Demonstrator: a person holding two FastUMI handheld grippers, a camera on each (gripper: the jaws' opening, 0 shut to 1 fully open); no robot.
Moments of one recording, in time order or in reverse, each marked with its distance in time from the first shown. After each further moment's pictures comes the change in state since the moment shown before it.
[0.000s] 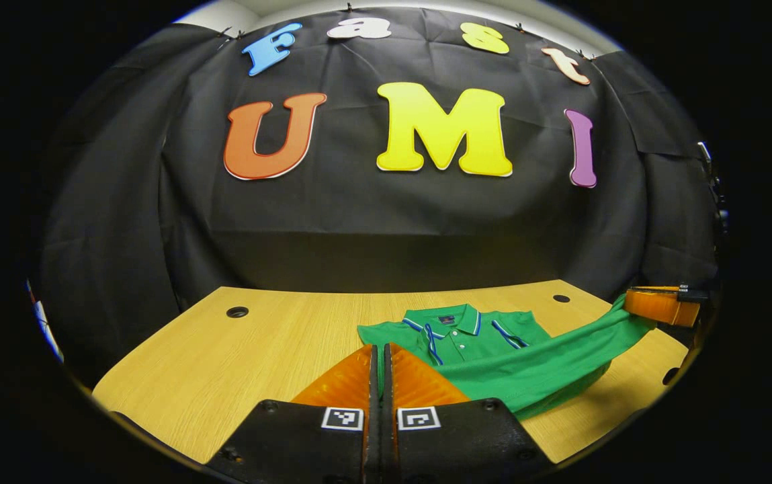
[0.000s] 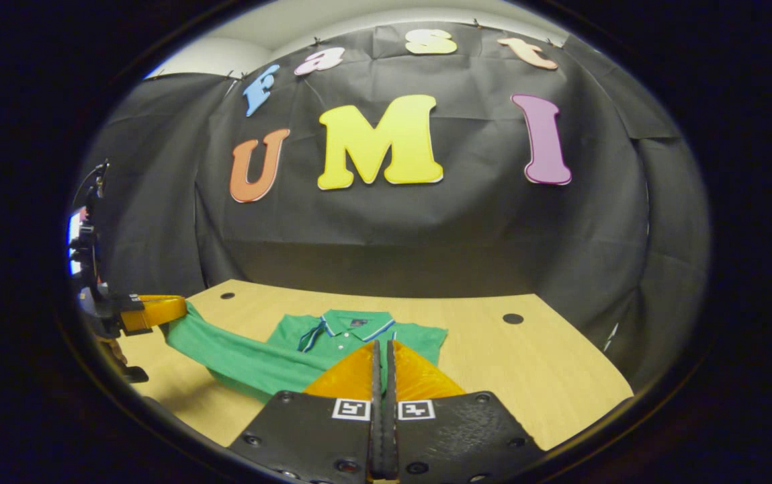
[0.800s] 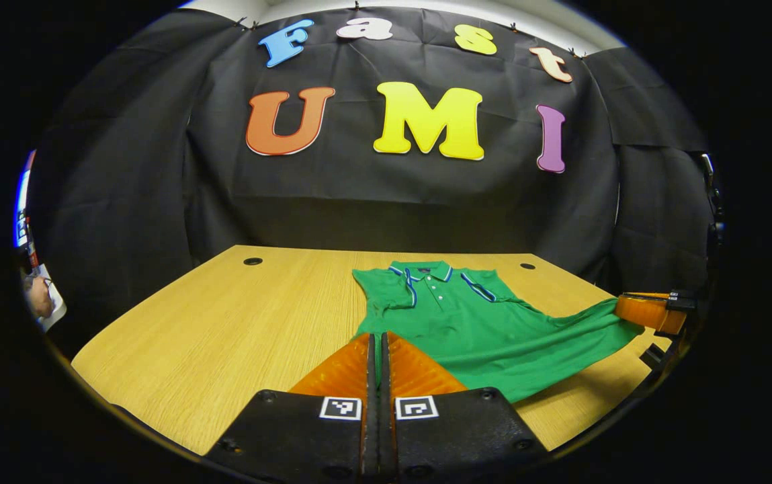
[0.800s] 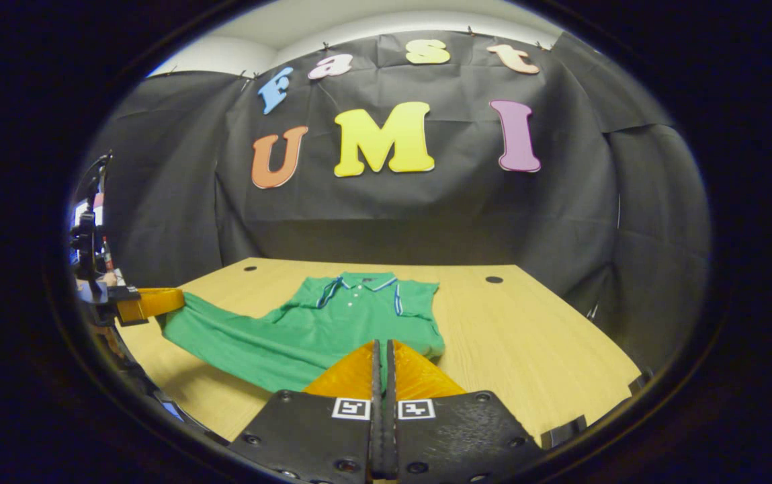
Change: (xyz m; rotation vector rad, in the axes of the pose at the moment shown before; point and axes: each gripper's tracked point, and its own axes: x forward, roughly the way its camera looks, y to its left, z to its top) left arm -0.153 -0.015 -0.058 -0.049 0.003 0.000; right arm -0.156 0.016 -0.074 -0.007 0.005 -0.003
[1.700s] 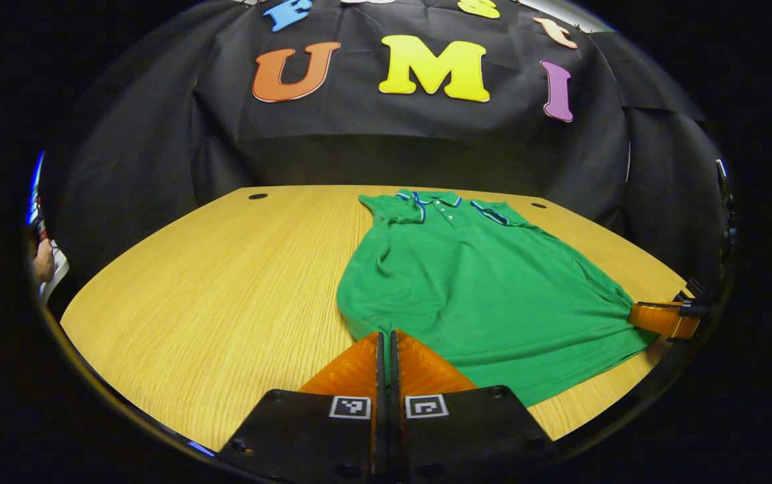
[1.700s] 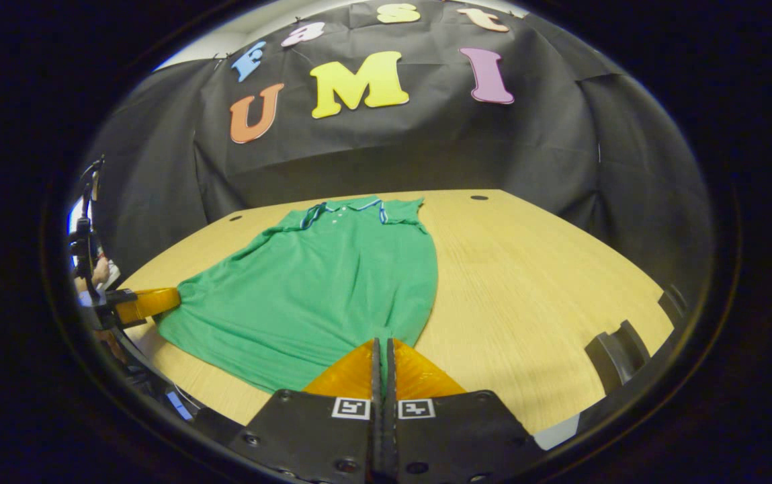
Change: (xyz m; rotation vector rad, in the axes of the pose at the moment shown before) left arm -0.020 -0.010 -0.115 -0.008 0.174 -0.004; right arm -0.036 -0.014 -0.143 0.082 0.233 -0.063
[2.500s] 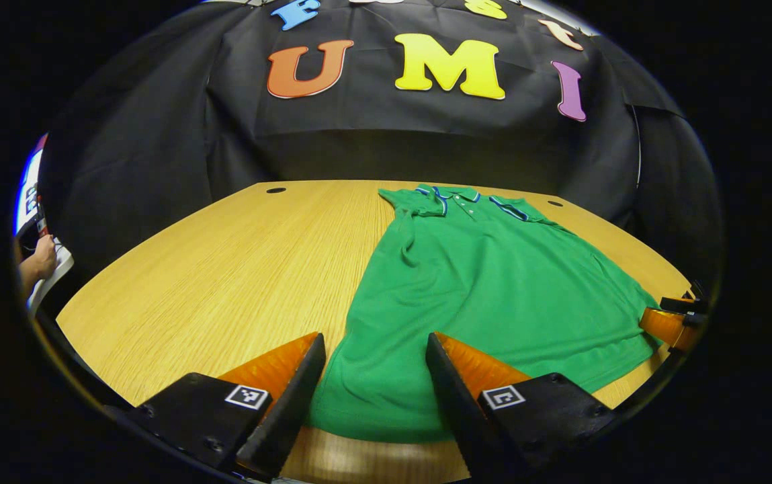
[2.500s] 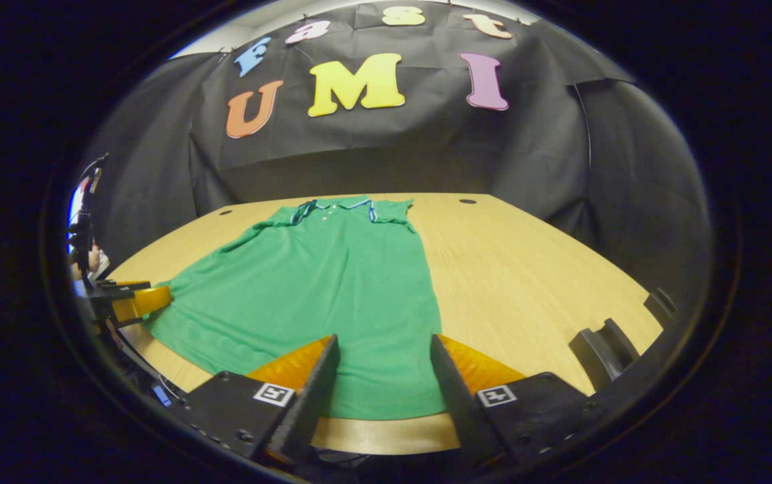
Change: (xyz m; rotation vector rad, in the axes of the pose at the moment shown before) left arm 0.001 0.032 -0.027 0.003 0.063 0.094; right arm -0.002 -0.006 -0.011 -0.015 0.002 -0.059
